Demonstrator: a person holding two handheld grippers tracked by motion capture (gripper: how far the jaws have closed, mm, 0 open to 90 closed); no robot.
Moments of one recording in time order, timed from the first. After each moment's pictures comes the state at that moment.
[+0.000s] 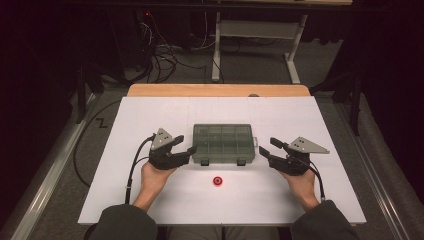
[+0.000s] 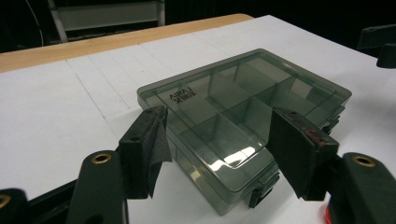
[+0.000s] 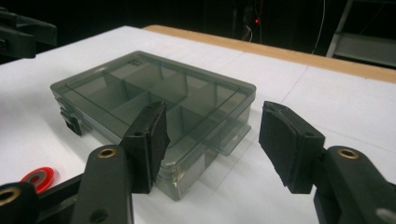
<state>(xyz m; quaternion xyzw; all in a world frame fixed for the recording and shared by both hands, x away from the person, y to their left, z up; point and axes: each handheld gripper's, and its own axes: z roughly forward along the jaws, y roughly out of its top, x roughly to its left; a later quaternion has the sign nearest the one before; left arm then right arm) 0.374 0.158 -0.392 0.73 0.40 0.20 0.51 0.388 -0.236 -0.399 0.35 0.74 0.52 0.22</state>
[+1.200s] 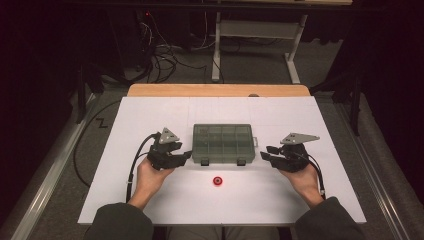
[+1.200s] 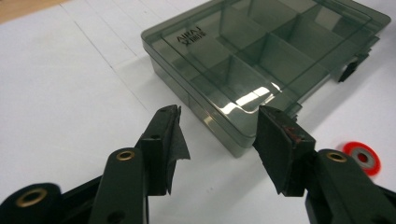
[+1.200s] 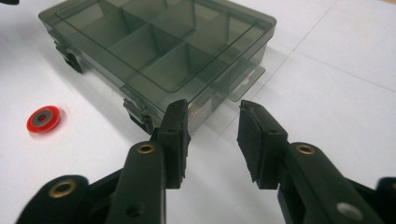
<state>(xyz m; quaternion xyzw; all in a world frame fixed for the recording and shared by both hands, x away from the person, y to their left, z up) 0.378 0.158 -0.382 0.81 0.41 0.17 0.39 0.398 -0.231 -0.386 0.36 0.83 0.40 0.15</state>
